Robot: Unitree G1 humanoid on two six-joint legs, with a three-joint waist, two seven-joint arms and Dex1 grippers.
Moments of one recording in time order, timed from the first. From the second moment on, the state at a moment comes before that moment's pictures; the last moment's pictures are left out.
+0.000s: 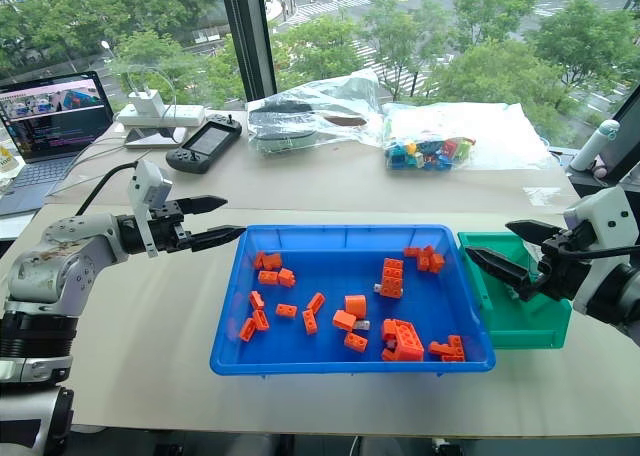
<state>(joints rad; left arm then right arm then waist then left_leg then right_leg) -0.59 0.73 0.08 0.08 -0.50 0.56 -1.02 -0.01 -0.97 -0.62 -0.45 0.76 0.82 0.71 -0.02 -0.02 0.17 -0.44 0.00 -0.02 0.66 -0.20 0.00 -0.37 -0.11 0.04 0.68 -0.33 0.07</state>
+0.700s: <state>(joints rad) -0.75 0.79 -0.15 -0.04 -0.53 0.66 -1.34 -0.20 -1.08 -0.32 -0.69 0.88 1.10 0.54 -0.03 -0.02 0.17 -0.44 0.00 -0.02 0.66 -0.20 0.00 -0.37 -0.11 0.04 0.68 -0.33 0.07</state>
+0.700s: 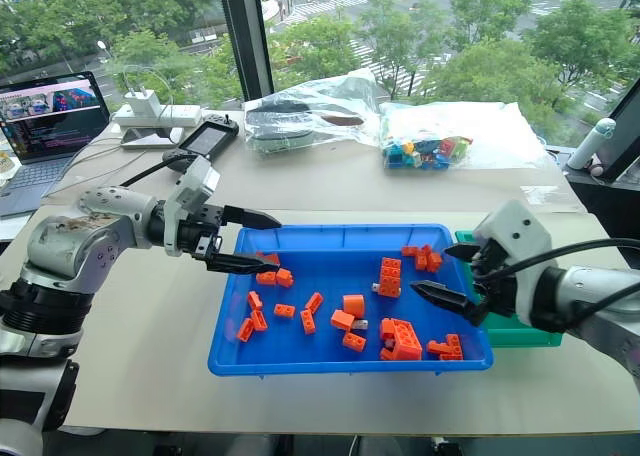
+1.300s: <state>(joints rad) -0.68 0.78 -0.12 -0.13 -0.55 0.66 -1.31 -0.34 -1.09 0.24 -0.52 0.37 0.81 0.62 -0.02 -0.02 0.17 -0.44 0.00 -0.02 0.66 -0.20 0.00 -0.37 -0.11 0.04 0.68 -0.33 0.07</state>
